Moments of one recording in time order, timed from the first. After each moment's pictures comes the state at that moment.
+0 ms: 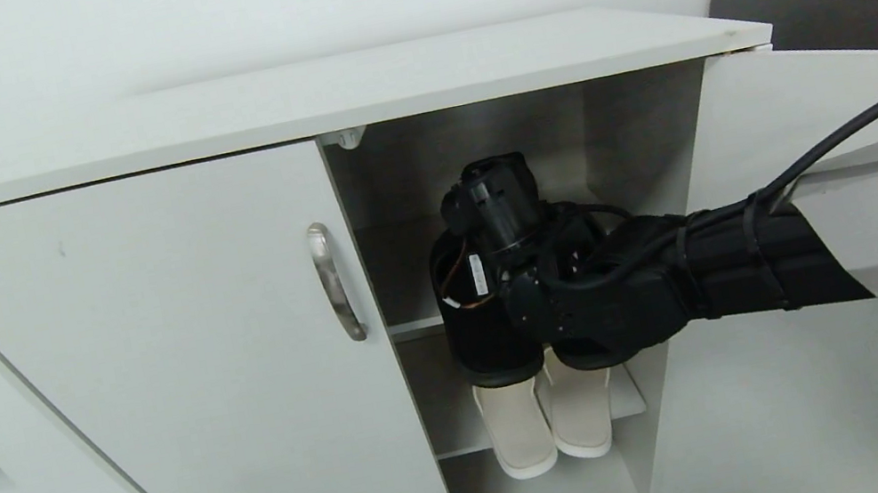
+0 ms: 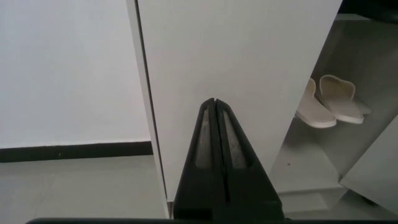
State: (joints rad) left arm 0.00 0.00 0.00 0.00 0.01 -0.02; right arm 0.83 2.21 -1.77 -0.08 -0.78 0.26
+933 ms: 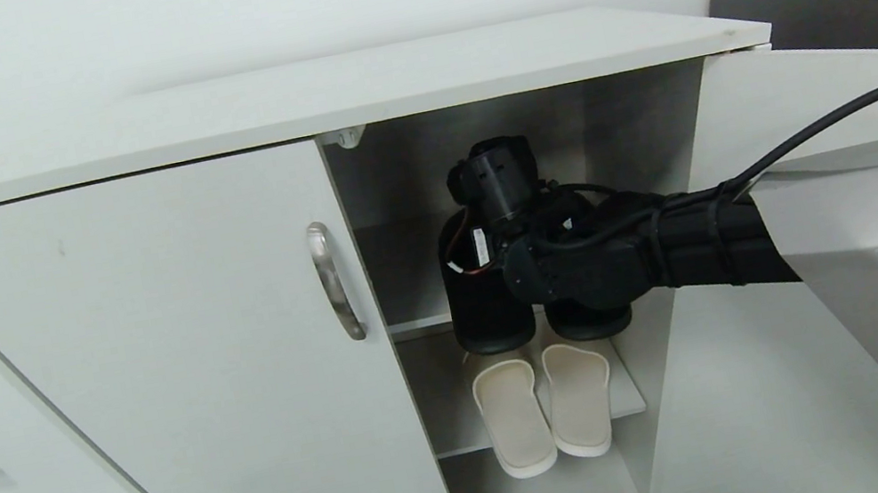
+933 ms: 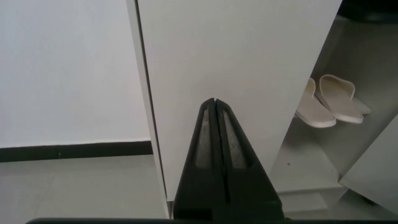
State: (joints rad) left arm 0.00 0.00 0.00 0.00 0.01 -0.02; right arm 0.77 2.32 -2.00 0.03 -0.76 0.26
